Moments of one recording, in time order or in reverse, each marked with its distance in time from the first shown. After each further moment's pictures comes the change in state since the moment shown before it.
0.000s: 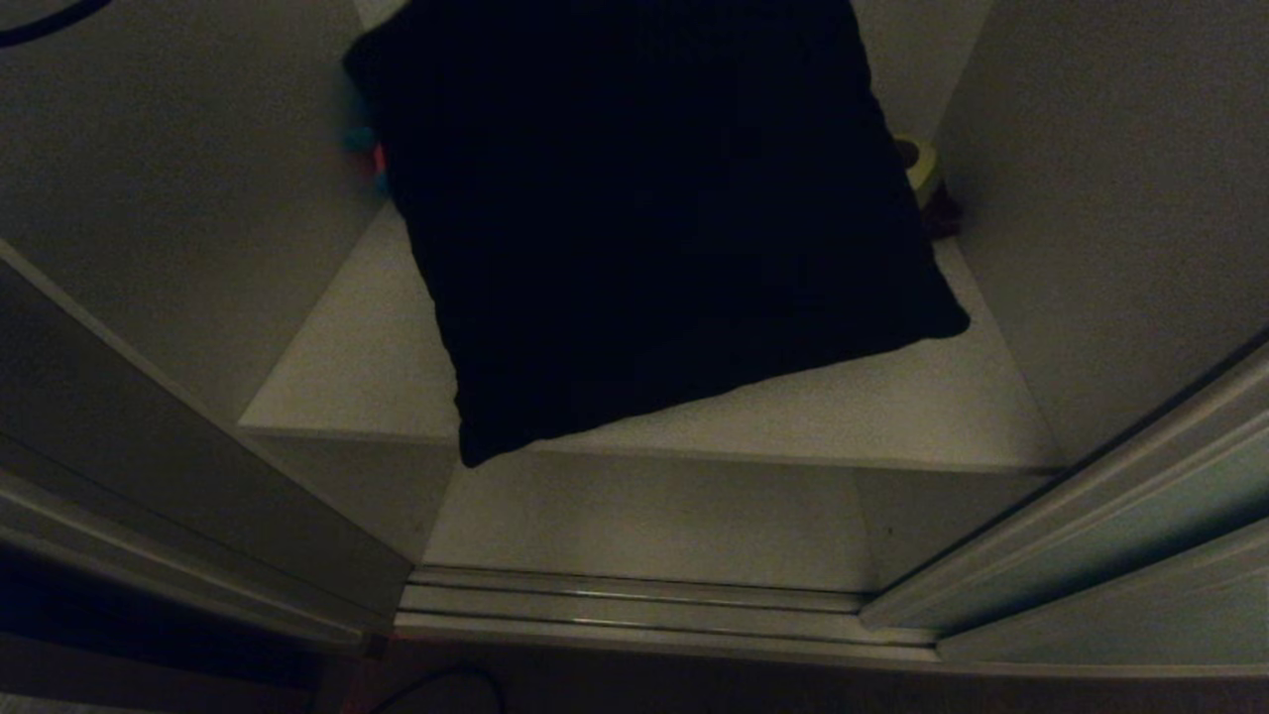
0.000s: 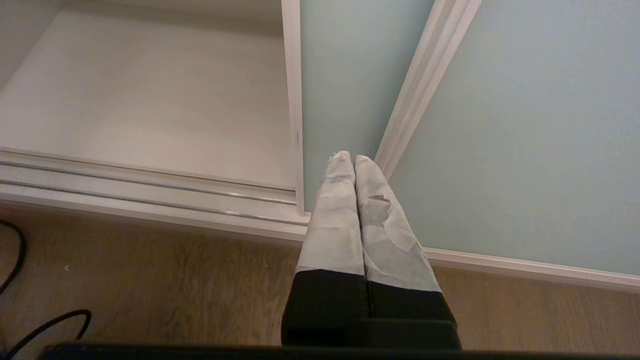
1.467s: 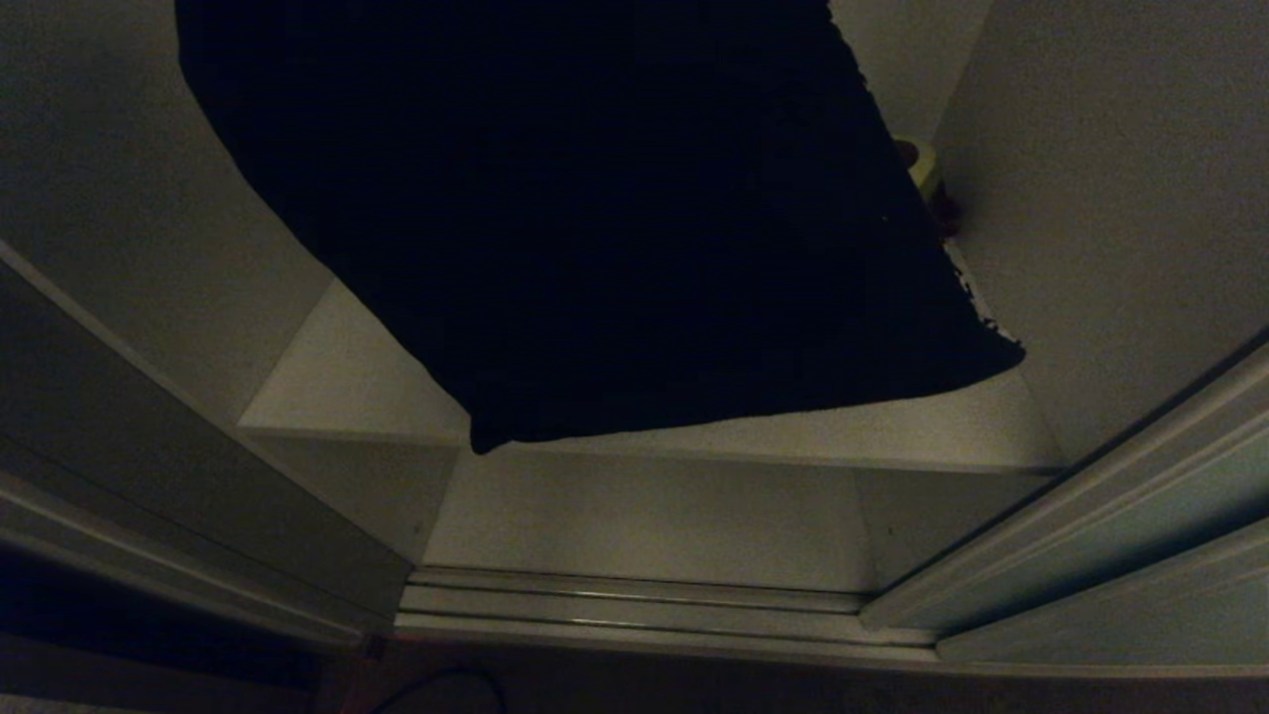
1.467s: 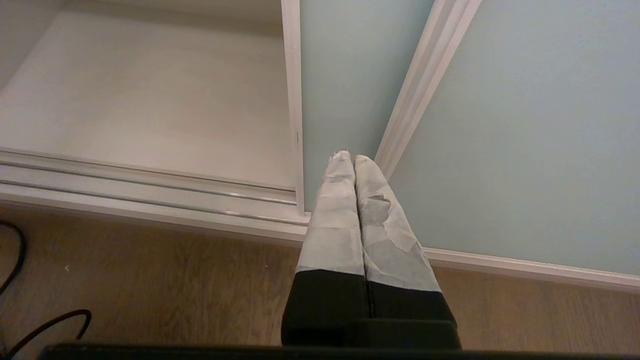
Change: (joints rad) left arm -0.014 -0.080 0.003 0.063 -0.059 -0.067; right arm 0.000 0.000 0.000 0.000 0.000 0.000
